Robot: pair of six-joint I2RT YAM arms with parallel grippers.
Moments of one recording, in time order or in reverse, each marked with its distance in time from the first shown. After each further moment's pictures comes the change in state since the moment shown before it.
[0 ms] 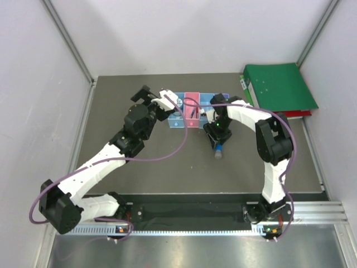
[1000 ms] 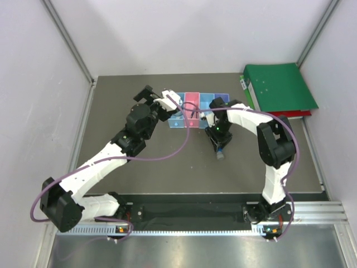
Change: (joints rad) left arm -0.009 0.021 0.010 0.000 0.017 -0.003; right arm 0.025 -0.058 -0.082 0.021 0.051 0.019
